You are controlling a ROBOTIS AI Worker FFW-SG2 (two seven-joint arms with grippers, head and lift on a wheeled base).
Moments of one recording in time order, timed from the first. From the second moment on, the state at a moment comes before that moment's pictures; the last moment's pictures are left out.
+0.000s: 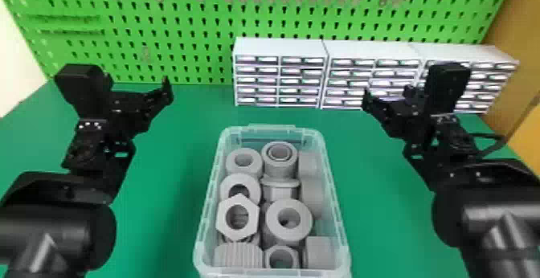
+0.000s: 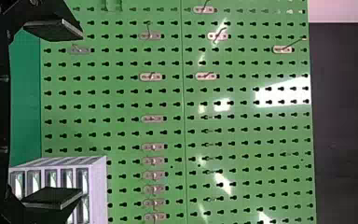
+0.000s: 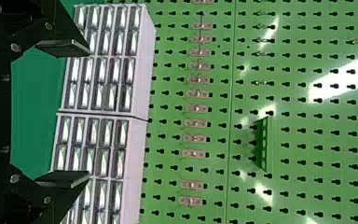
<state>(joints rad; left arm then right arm) -0.09 0.17 -0.02 -1.82 0.13 0.17 0.04 -0.18 -0.13 -0.01 -1.79 -0.09 0.41 0.08</state>
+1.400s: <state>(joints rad) -0.09 0.17 -0.02 -1.82 0.13 0.17 0.04 -0.21 -0.16 0.14 -2.09 -0.08 1.01 0.08</state>
